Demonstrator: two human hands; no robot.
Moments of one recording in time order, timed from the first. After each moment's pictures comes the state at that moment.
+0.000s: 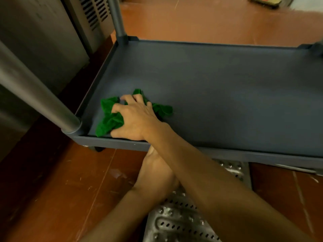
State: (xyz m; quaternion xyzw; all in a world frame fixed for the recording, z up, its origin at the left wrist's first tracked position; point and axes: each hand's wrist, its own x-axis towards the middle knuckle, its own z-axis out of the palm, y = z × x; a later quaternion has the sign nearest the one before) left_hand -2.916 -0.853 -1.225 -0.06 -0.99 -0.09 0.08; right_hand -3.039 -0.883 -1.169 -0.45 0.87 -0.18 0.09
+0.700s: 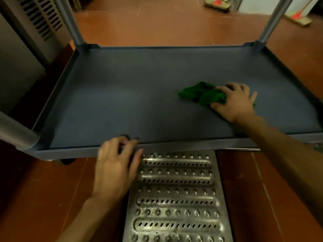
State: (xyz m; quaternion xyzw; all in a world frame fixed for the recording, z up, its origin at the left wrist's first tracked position) left_hand -2.918 -0.875 -1.221 0.00 -0.97 -0.13 0.20; right_hand -3.146 -0.566 -1.179 -0.04 0.99 -0.09 -0.04
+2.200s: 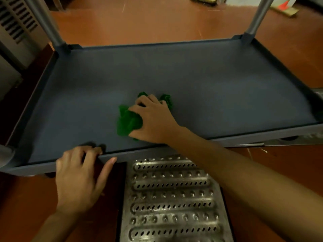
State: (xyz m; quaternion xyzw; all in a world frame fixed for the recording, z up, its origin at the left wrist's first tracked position) left_hand -2.919 -0.913 -1.226 0.05 -0.97 -0.07 0.22; right_hand -3.085 -0.732 -1.191 -0.36 0.91 -0.19 -0.03
